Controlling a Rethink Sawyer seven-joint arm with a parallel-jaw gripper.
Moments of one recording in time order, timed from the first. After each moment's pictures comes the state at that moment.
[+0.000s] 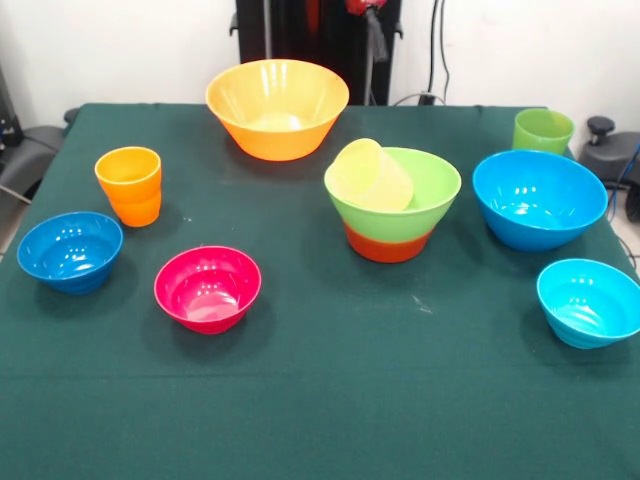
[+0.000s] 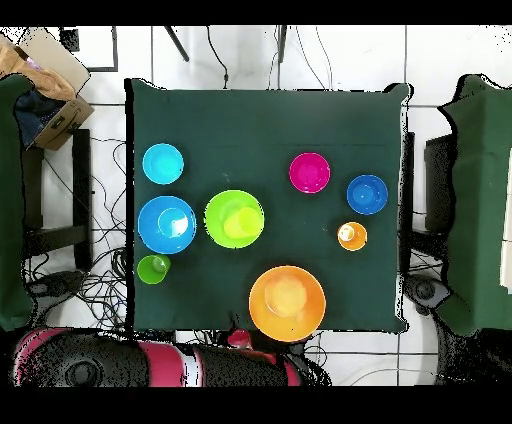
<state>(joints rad) 0.28 -0.05 -0.70 2.17 -0.81 -1.33 1.14</state>
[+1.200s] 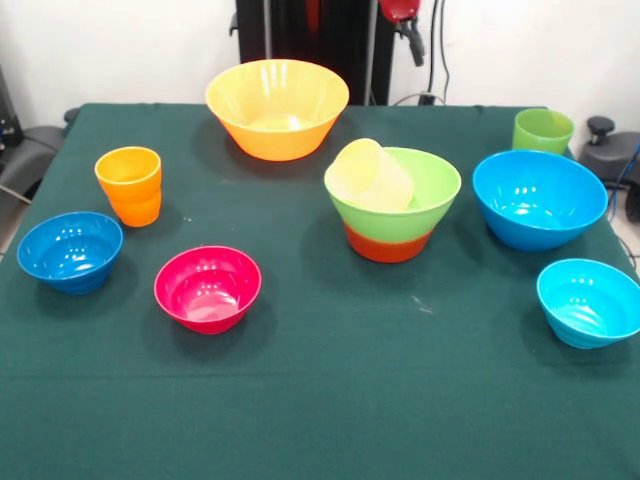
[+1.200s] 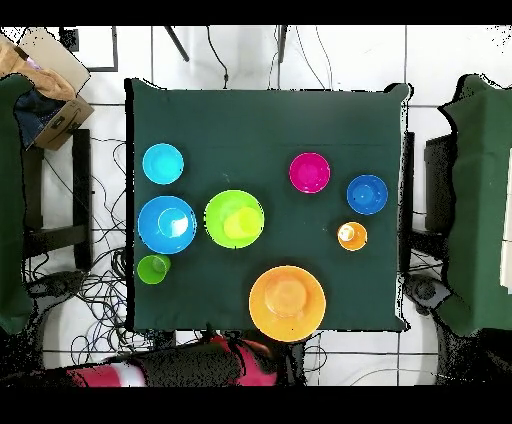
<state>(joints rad) 0.57 -0.04 -0.67 2.10 -0.88 -1.16 1.62</state>
